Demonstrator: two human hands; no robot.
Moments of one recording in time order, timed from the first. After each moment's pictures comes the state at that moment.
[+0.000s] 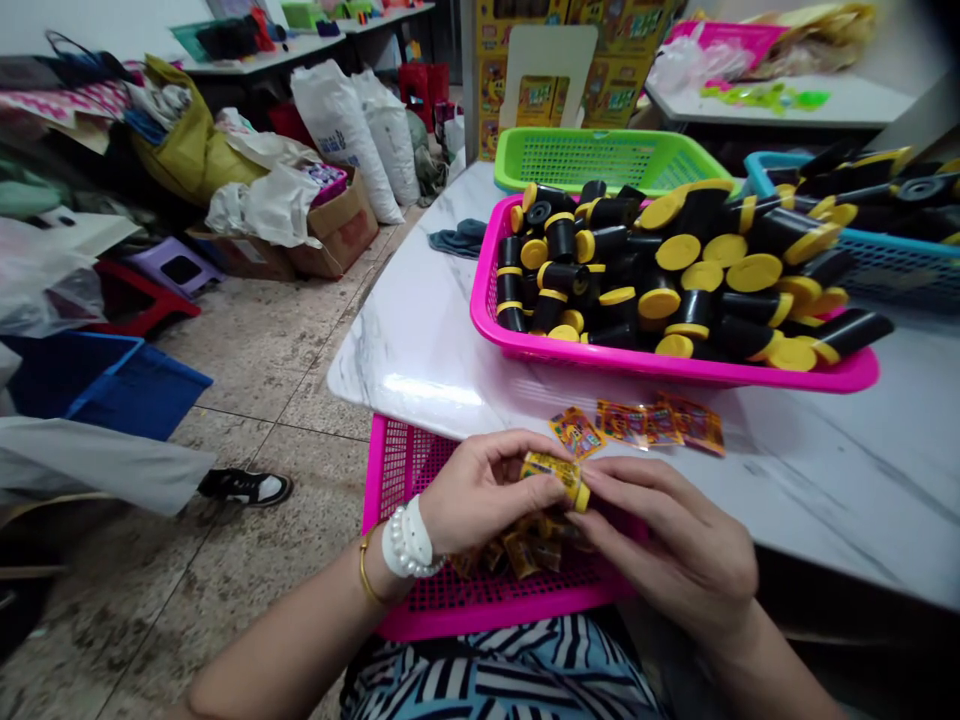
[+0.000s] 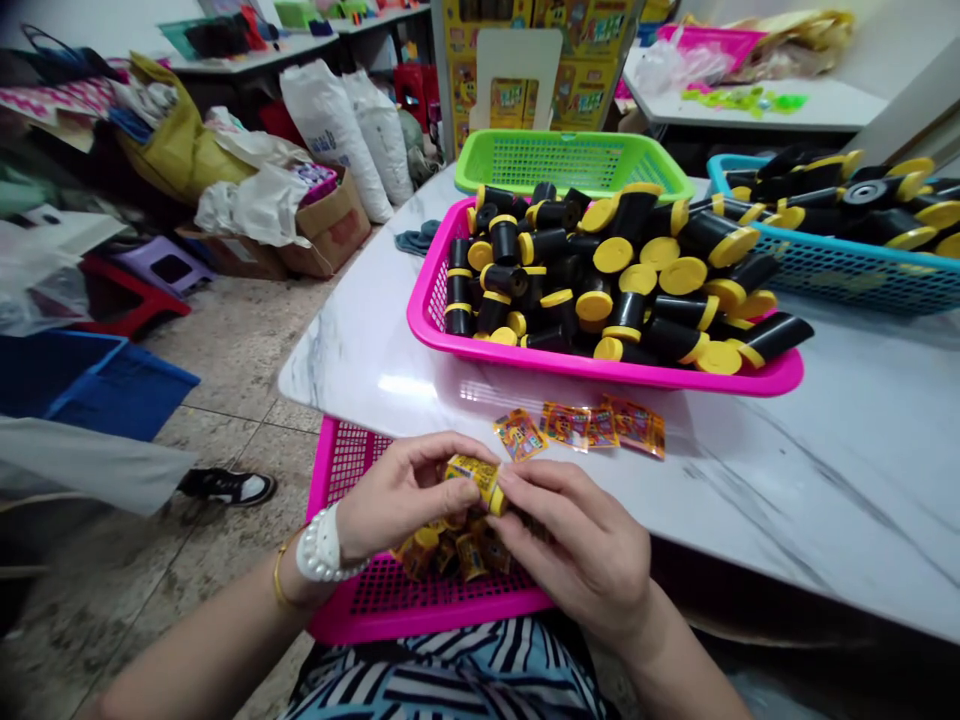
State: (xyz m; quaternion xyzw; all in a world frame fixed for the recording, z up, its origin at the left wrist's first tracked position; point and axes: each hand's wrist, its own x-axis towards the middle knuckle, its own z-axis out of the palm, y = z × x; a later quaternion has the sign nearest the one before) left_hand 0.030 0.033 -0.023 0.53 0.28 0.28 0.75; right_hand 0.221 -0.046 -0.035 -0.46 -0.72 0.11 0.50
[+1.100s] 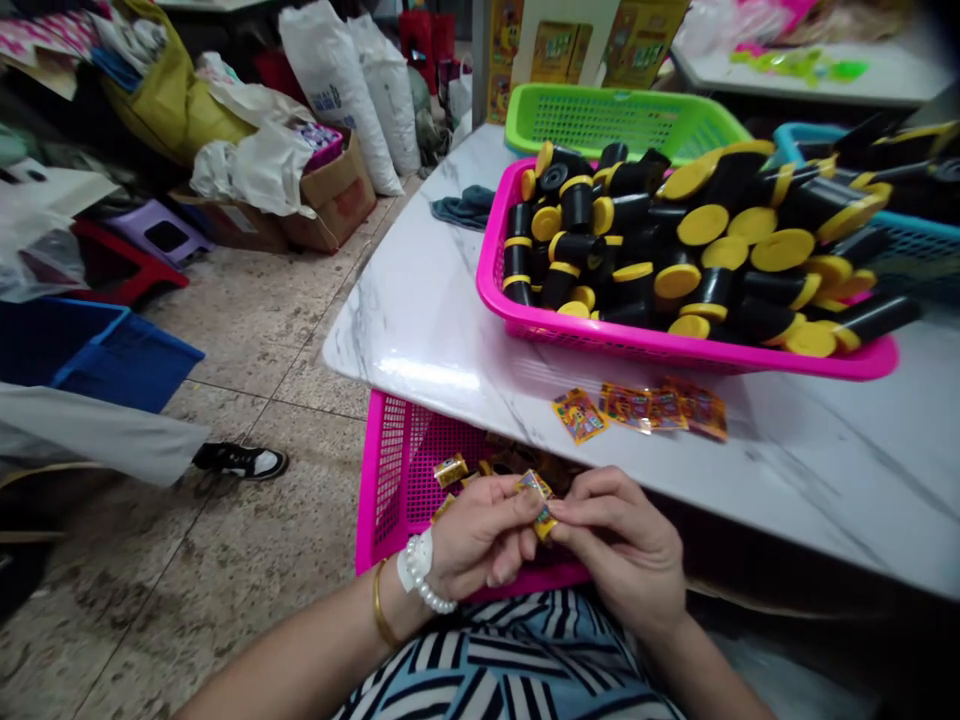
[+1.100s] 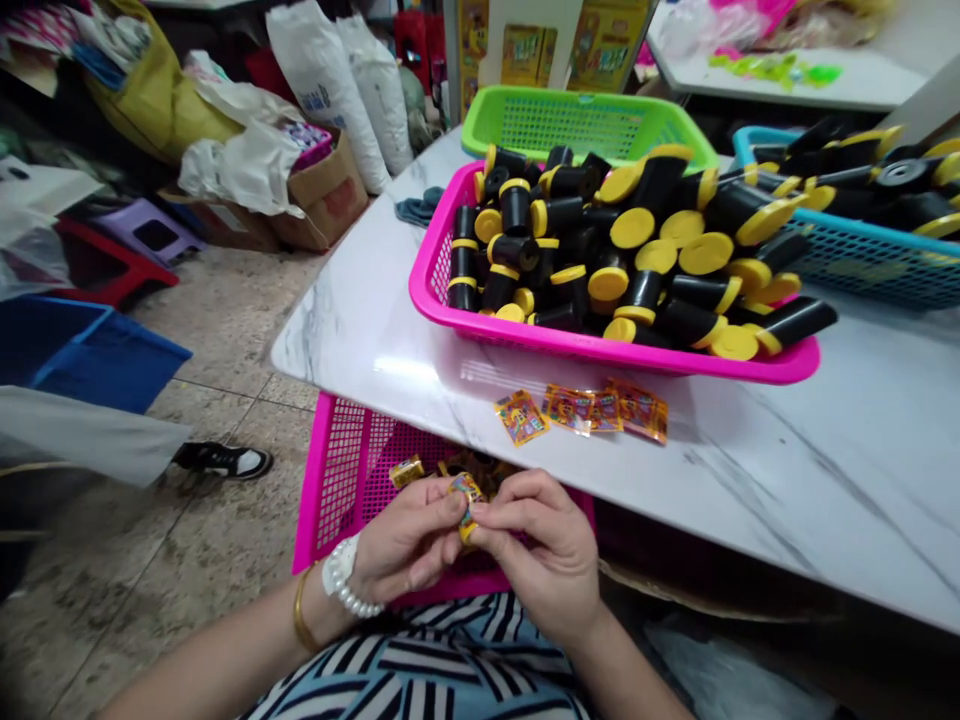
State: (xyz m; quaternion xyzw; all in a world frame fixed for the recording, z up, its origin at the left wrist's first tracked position) left_hand 0.022 -0.016 -0.073 0.20 0.31 0.18 0.91; right_hand 0.192 -0.069 -0.068 -0.49 -0.60 0.30 0.57
